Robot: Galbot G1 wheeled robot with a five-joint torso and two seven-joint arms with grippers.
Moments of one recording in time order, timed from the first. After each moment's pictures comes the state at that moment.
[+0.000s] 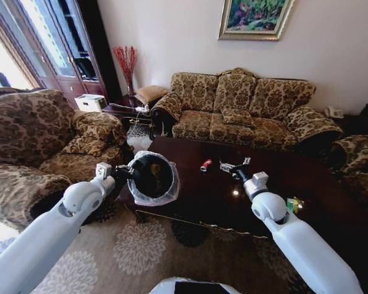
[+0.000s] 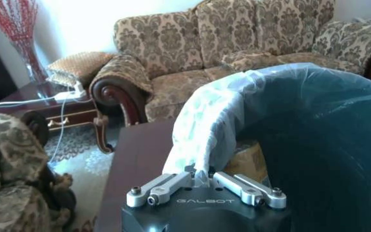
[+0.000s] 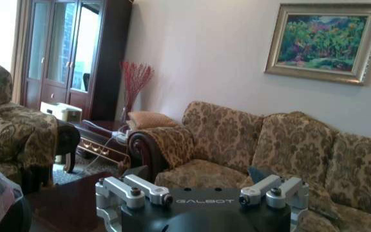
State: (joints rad) left arm 1.17 -0.69 -0.52 -2.10 -0.75 0.61 -0.05; right arm -1.01 0.87 0.22 1.95 0.49 -0.17 0.17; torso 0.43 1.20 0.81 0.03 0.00
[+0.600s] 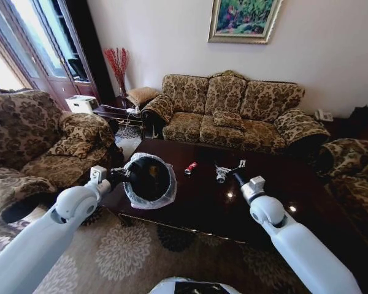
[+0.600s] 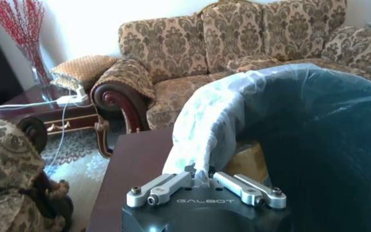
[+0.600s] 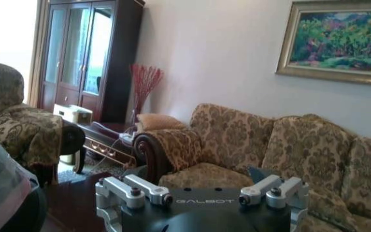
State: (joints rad) left arm 1.24 -0.70 -0.58 -2.12 -0.75 0.60 -0.05; right arm -1.04 0.87 0.21 1.94 0.48 -0.13 0.14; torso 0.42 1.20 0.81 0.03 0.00
